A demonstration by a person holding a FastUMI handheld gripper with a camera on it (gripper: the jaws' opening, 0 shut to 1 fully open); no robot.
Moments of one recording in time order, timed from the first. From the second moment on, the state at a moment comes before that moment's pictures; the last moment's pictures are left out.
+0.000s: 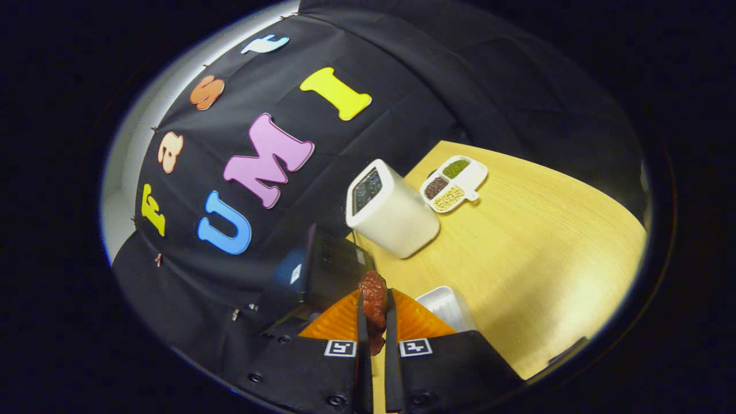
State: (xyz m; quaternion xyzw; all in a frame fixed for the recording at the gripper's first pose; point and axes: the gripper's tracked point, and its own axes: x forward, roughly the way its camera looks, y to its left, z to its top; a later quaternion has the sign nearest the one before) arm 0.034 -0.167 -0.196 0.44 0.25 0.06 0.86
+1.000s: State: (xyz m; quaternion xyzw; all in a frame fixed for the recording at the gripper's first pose) arm 0.039 0.160 -0.228 0.47 0.33 0.16 0.80
